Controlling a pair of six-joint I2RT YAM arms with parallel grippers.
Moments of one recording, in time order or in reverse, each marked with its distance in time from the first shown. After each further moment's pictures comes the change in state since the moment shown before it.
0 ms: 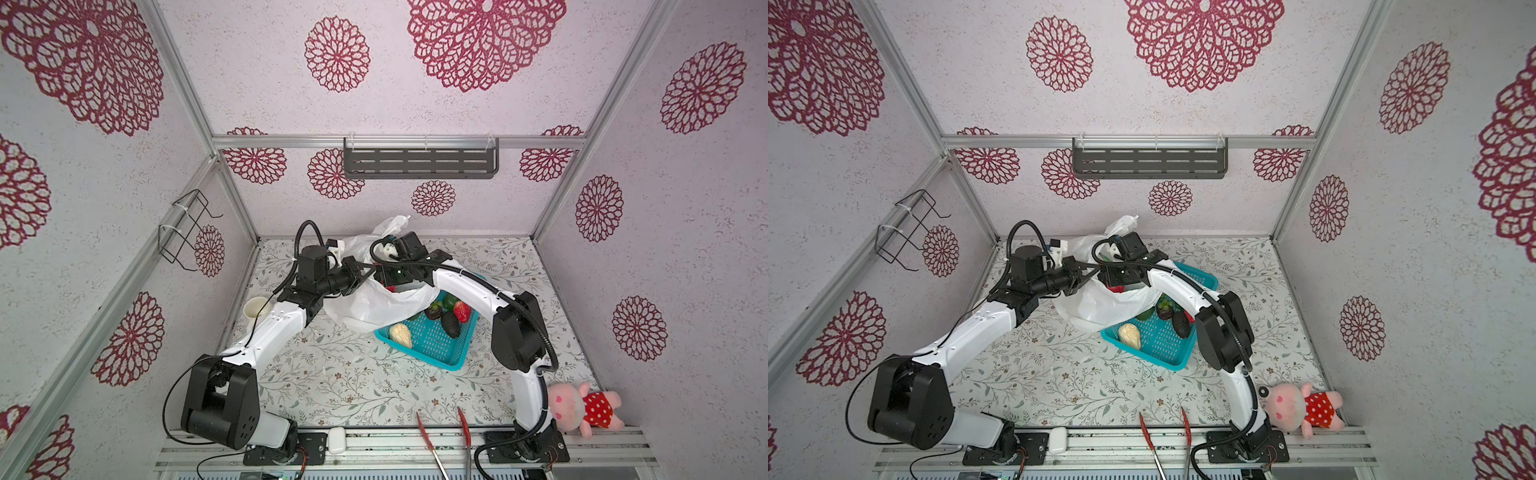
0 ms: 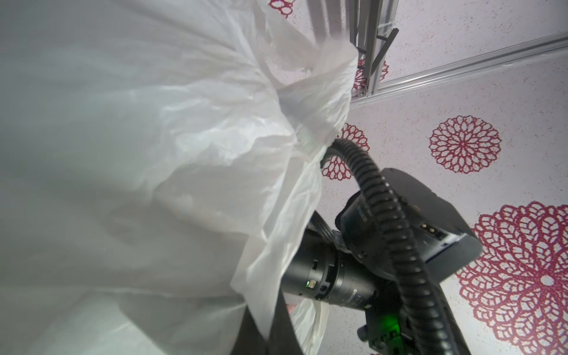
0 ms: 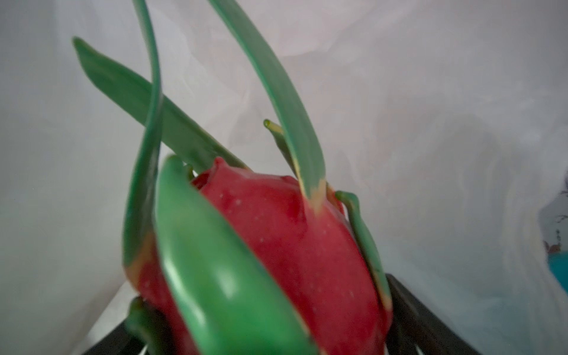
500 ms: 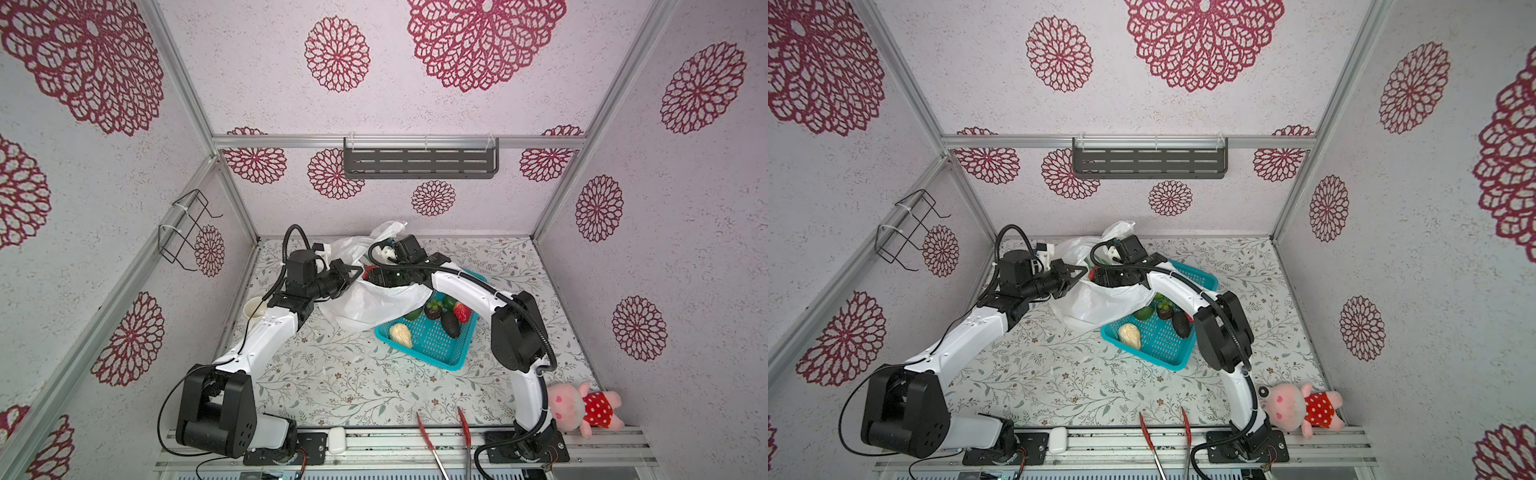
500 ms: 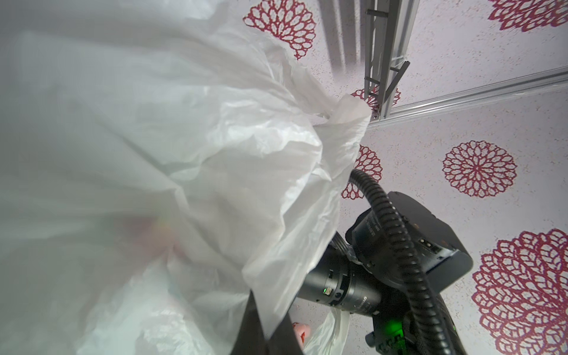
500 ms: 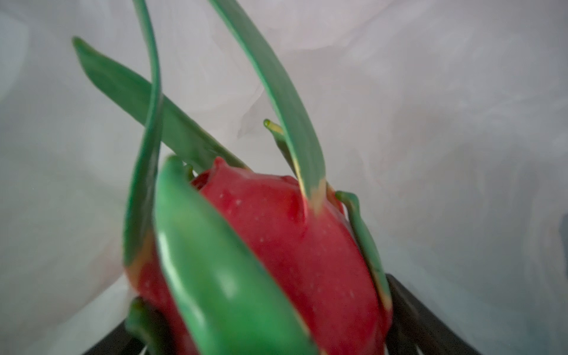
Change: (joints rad) left arm 0.066 -0.039 -0.056 -0.023 -0.021 0.031; right arm 0.009 0.000 -0.052 0.072 -0.073 0.003
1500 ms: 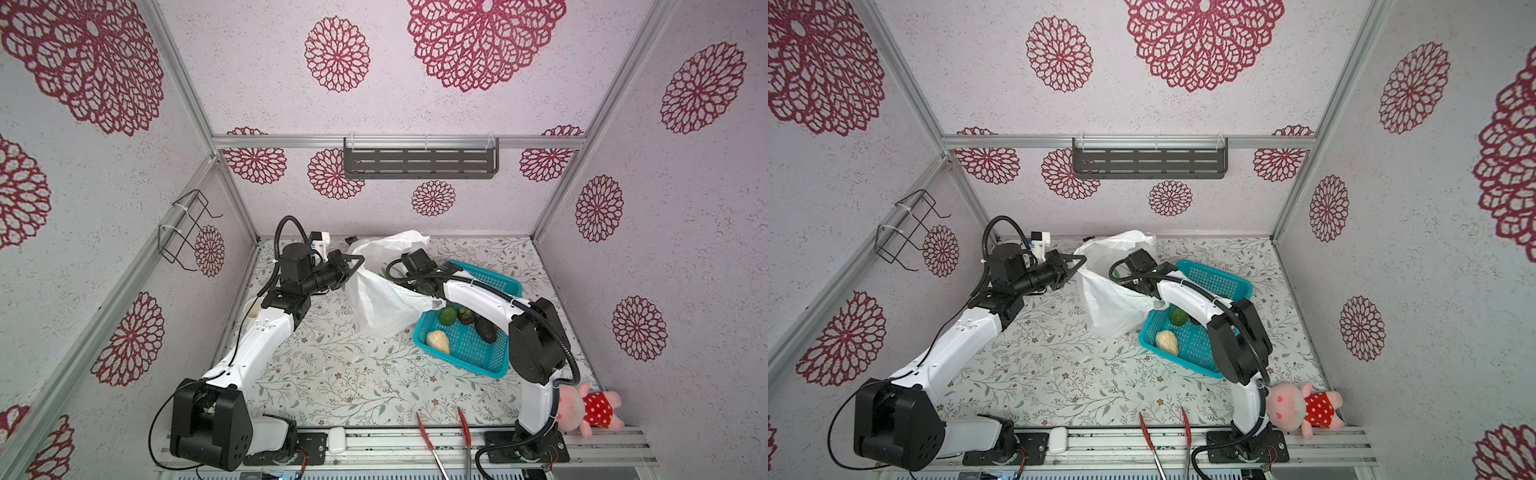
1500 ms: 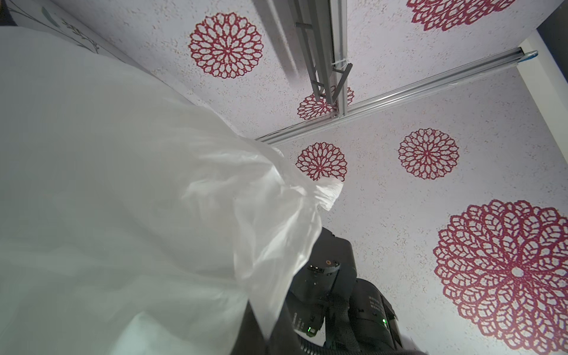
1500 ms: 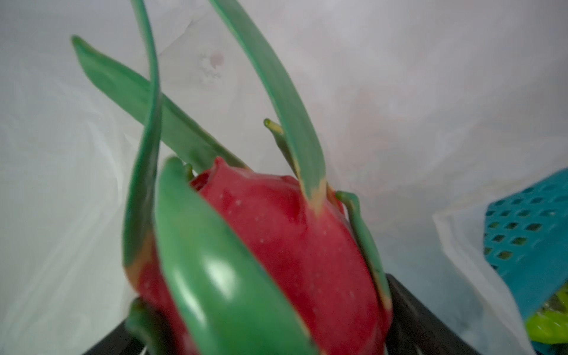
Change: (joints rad) left arm -0.010 -0.056 0.057 0.023 0.029 -0.024; right arm -0.011 -0.177 -0.230 -0.187 0.410 -0.077
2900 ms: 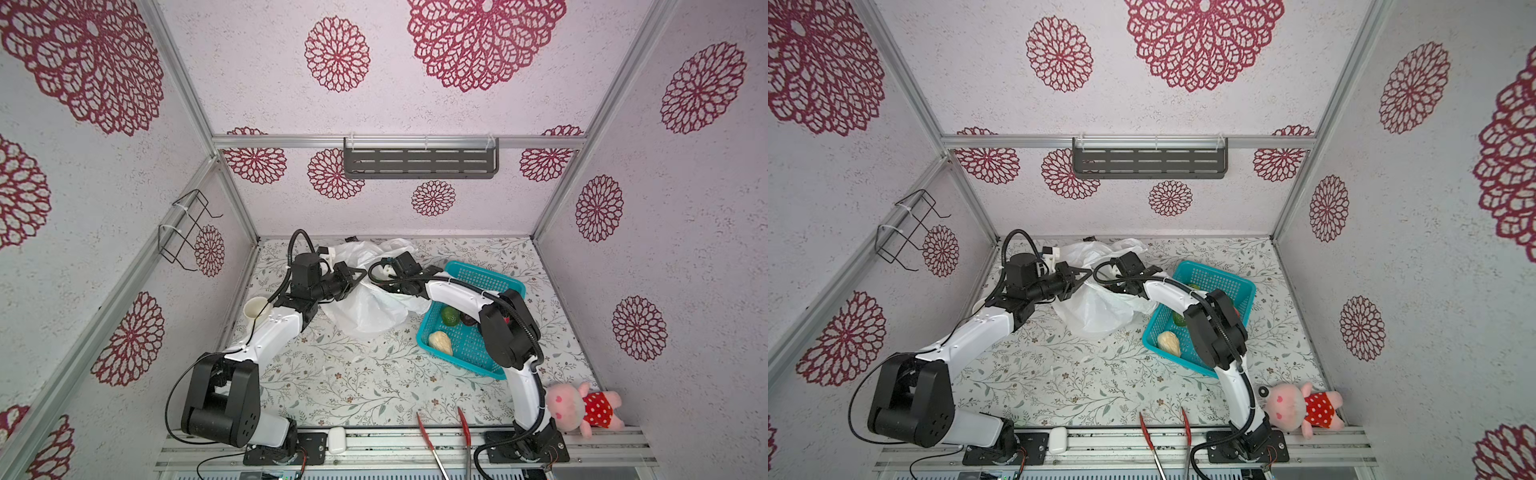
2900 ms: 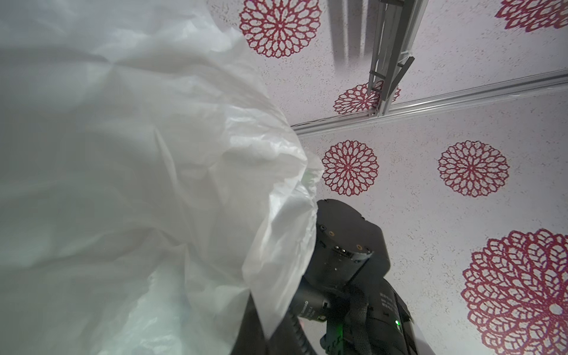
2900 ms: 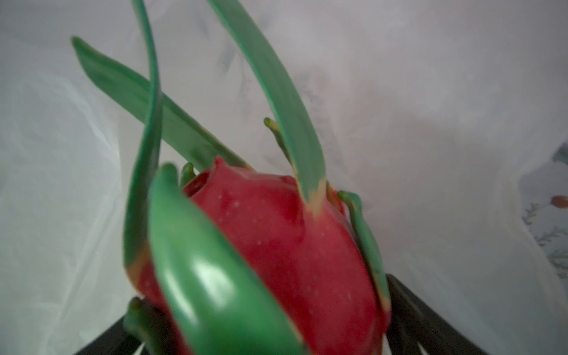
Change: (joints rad) left arm -0.008 0.110 -0.090 0.070 -0.008 -0.021; right arm 0.017 0.198 0.093 0.182 -0.300 -0.006
